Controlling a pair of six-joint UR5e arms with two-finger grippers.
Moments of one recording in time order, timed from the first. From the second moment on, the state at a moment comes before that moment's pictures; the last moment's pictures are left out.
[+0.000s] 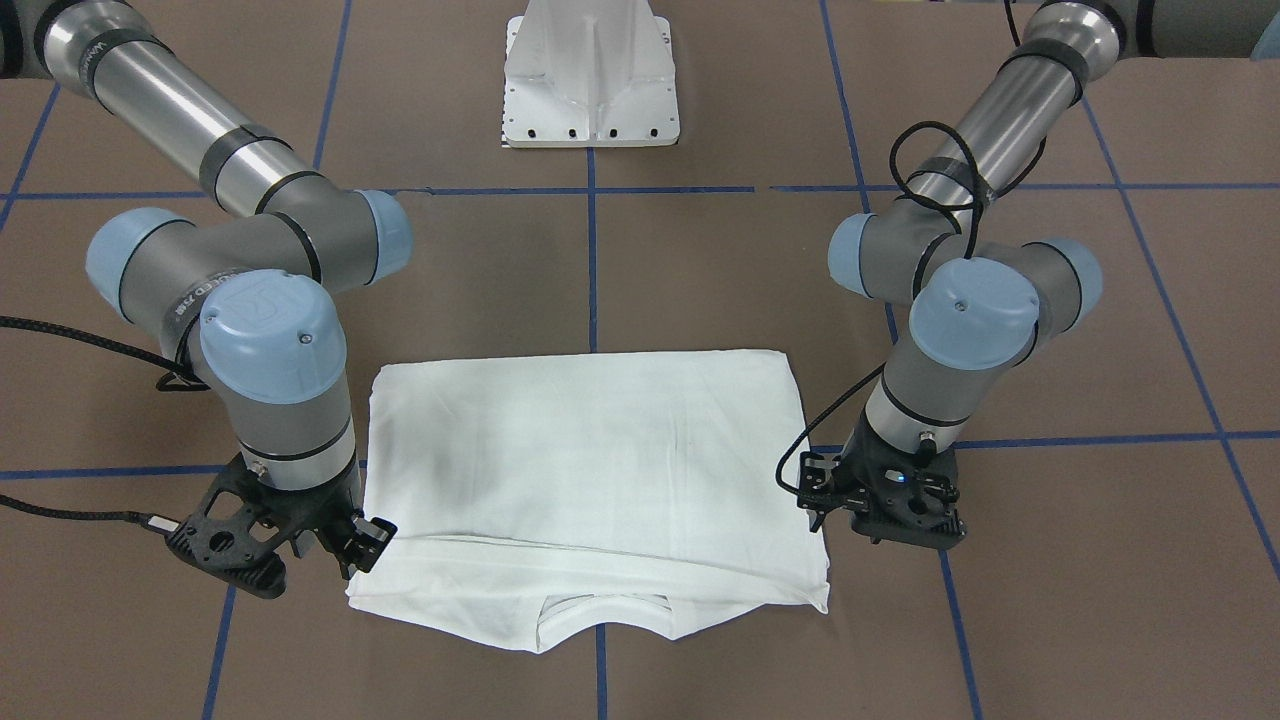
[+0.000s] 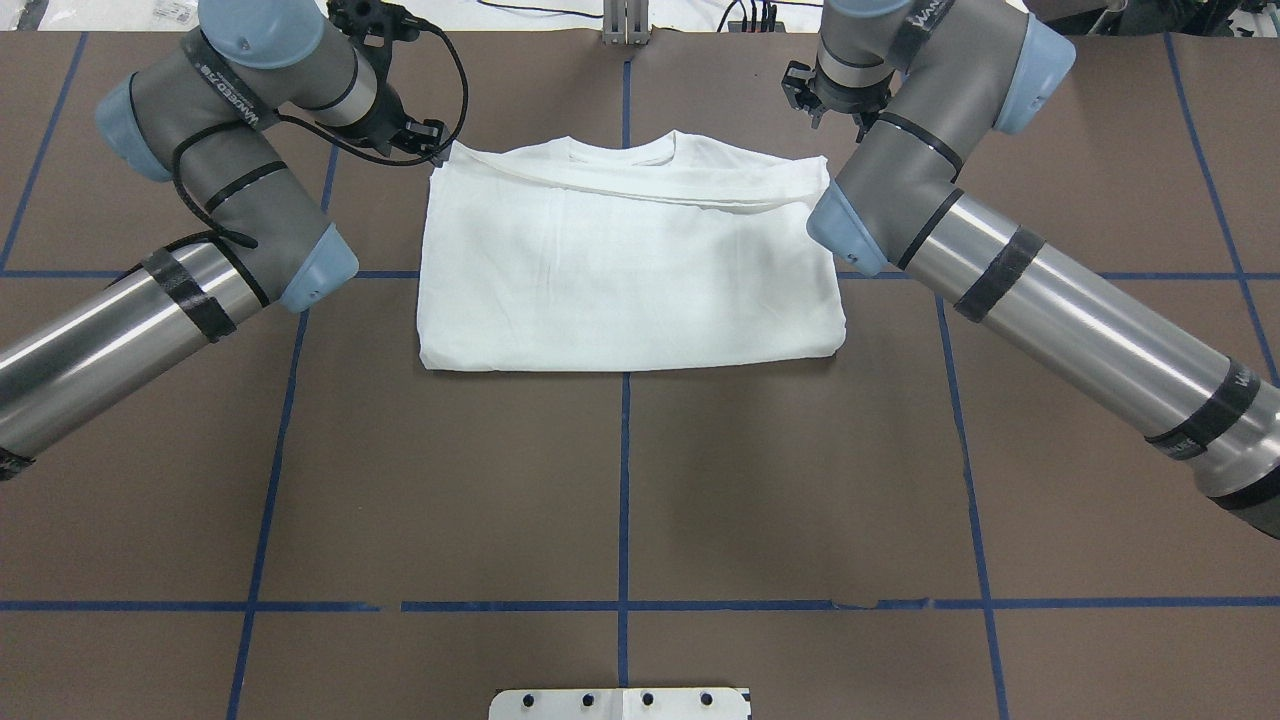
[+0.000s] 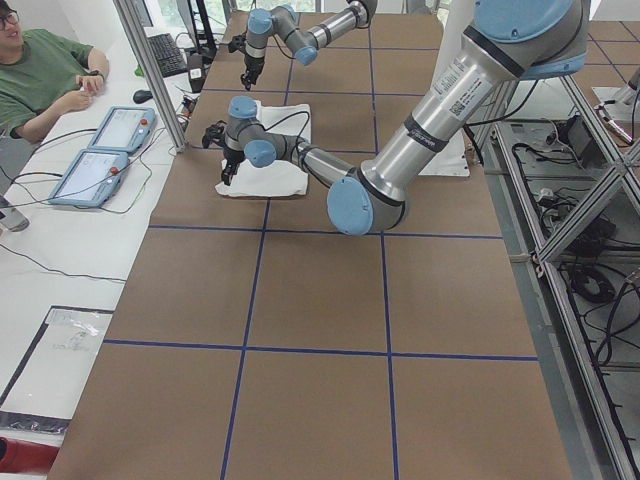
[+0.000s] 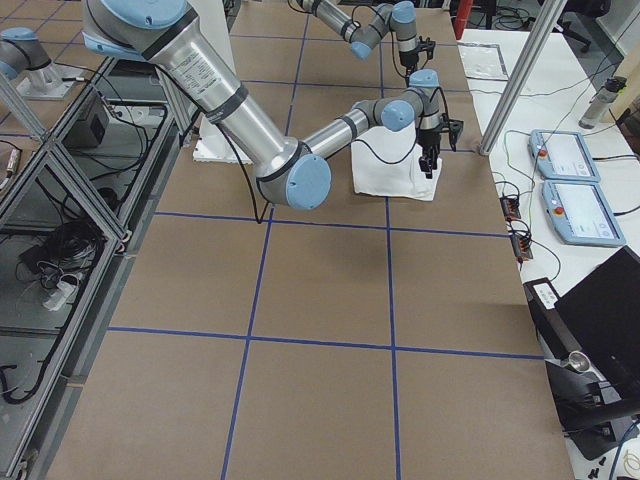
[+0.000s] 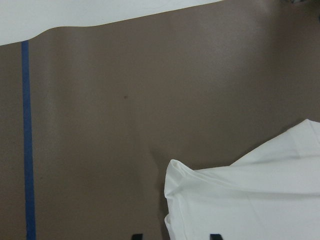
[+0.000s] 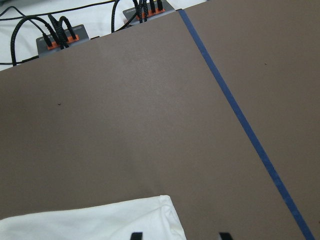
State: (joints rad) left arm -0.89 -2.29 -1.23 -2.07 -1.98 -0.76; right arm 0.90 -0.74 1.25 -1.48 1.83 1.26
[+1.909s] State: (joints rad) left arm -0.64 -2.03 -1.54 -2.08 -1.88 -1.12; right arm 0.95 -0.78 1.25 -1.41 1.91 1.13
